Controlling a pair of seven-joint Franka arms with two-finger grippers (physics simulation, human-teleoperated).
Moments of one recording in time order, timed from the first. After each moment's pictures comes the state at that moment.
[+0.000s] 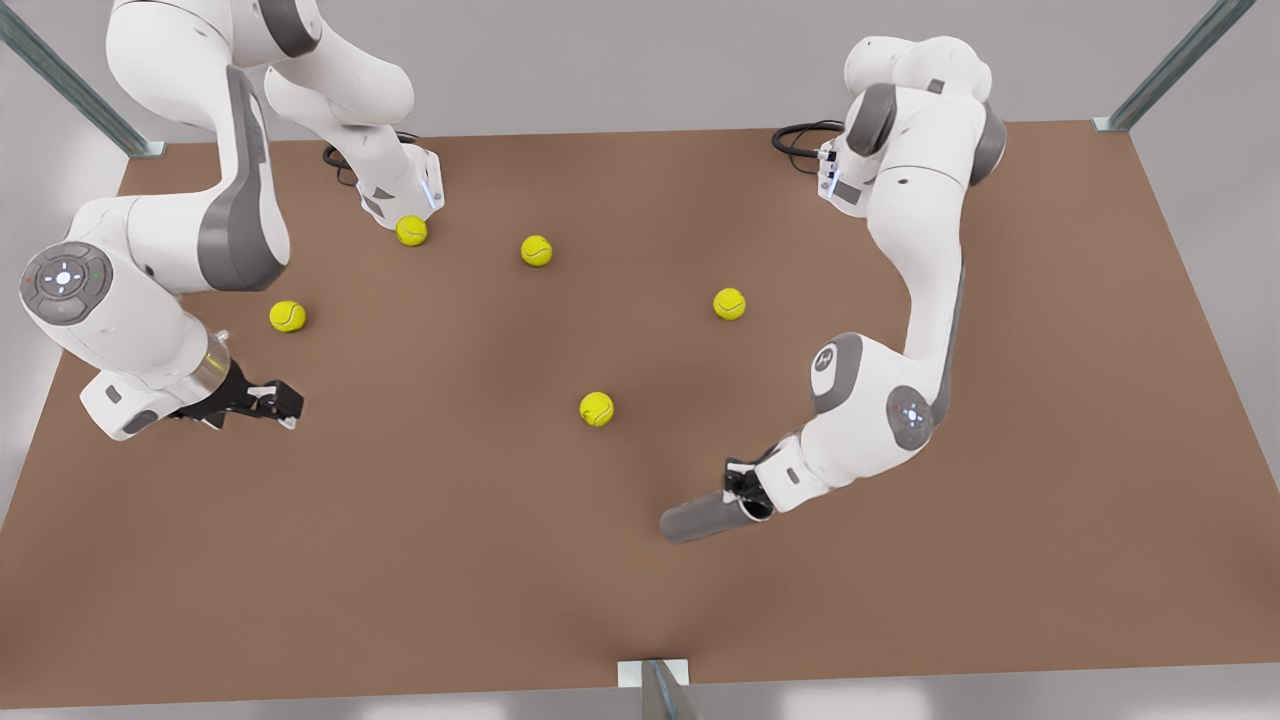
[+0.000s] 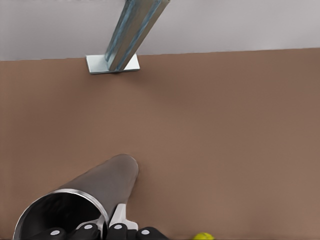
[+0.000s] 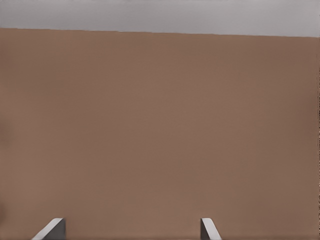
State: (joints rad) left arm -0.36 0.82 -0.03 -0.99 -0.43 2.04 0.01; right arm -0.06 0.28 0.17 -1.35 -0.12 1.67 0.11
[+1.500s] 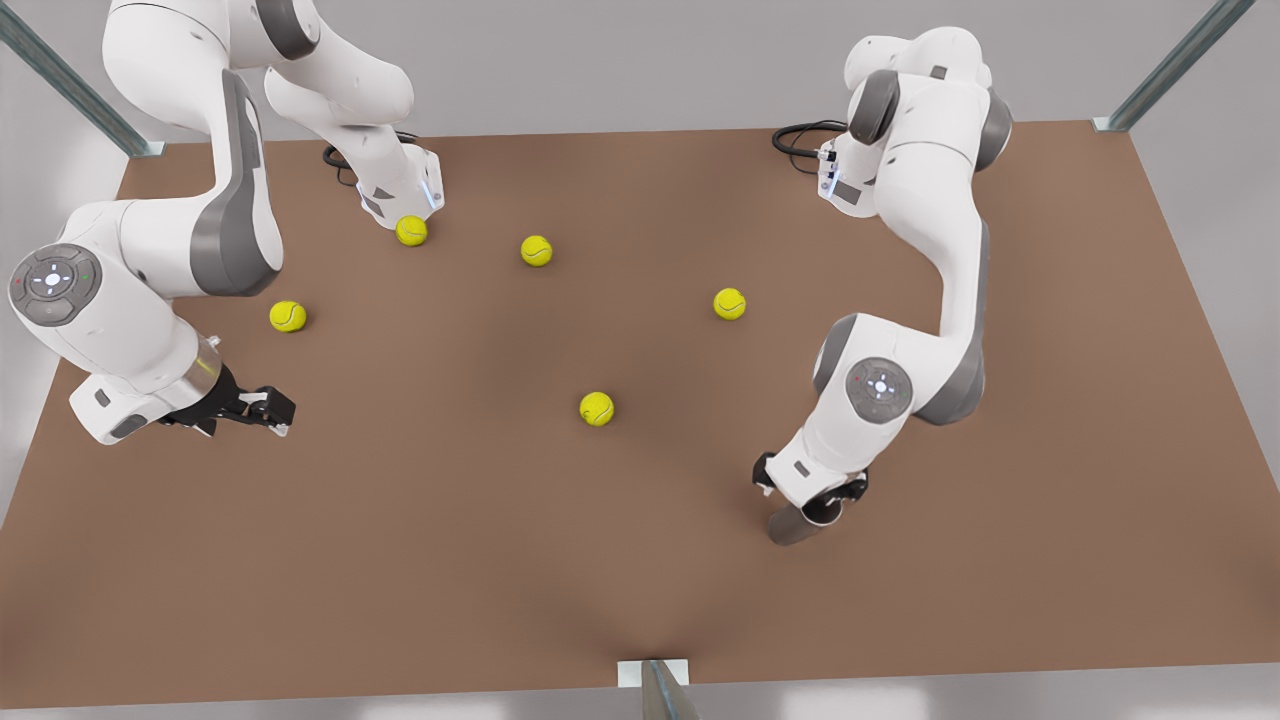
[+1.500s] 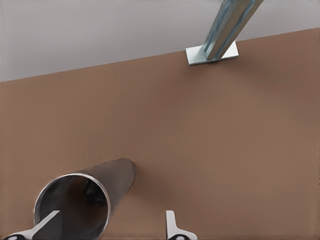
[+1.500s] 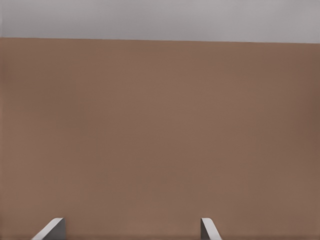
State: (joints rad) left arm -0.38 0.76 -0.01 -0.99 0.01 1.91 -0.20; right arm -0.07 0.28 0.16 -1.35 -0.12 1.70 0.11
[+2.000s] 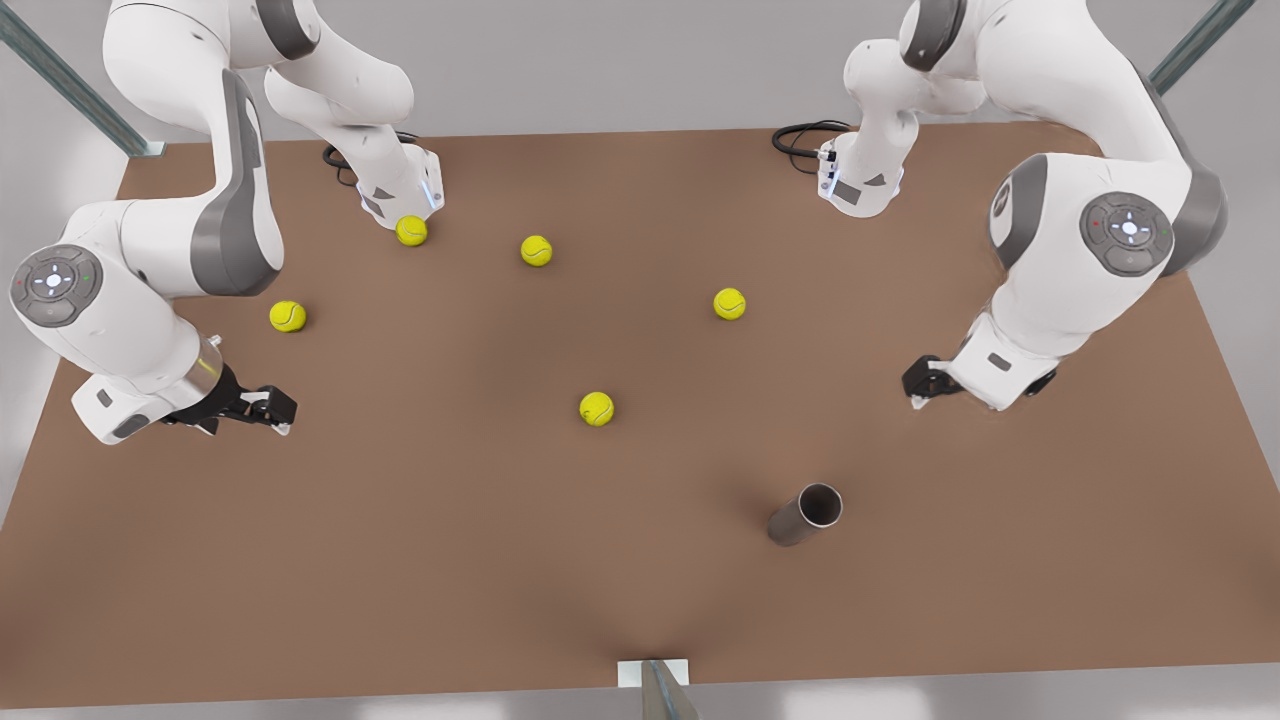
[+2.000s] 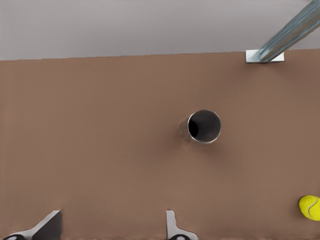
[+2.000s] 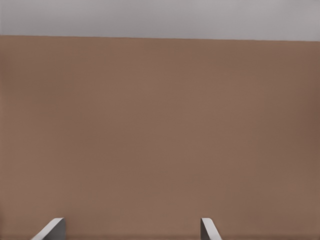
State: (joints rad) left arm -0.26 0.34 0.05 -1.14 0.03 1.53 -0.18; right arm -0.07 0.28 0.16 -1.35 -0.12 1.69 0.11
